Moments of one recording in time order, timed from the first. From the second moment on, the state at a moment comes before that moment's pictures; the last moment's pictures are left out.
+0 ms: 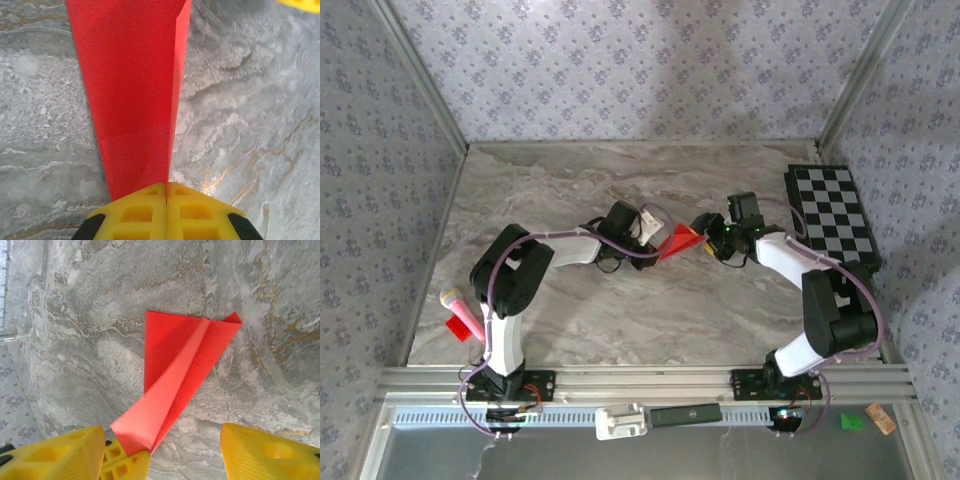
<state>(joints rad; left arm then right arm) -0.68 1.94 1.13 -0.06 0.46 -0.05 0.25 1.52 0.84 -0.18 -0.35 0.99</state>
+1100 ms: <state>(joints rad) -0.62 2.08 1.20 -0.01 0.72 -0.70 0.33 1.72 0.92 -0.17 -0.38 0.54</state>
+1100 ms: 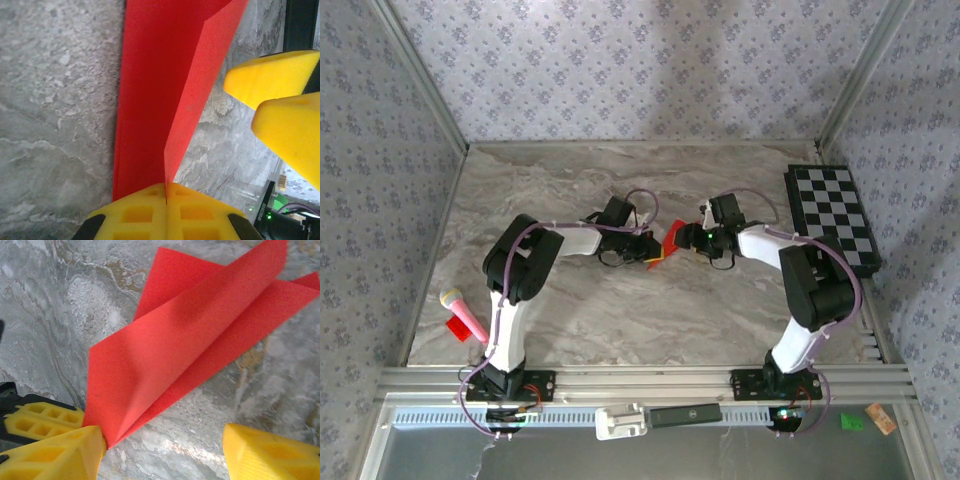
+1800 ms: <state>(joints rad) -0.61 2.10 1.17 0.11 0.75 -0.88 0.36 1.84 1.08 -0.30 -0.32 0.52</state>
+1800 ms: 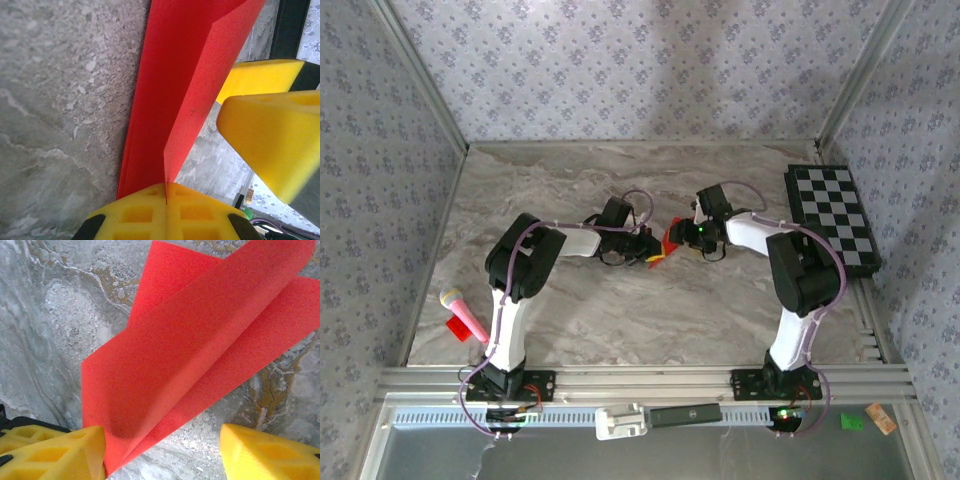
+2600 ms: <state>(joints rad) -0.61 2.10 1.15 0.13 0.75 -0.91 0.43 1.99 1.34 -0.61 -0.13 0.56</state>
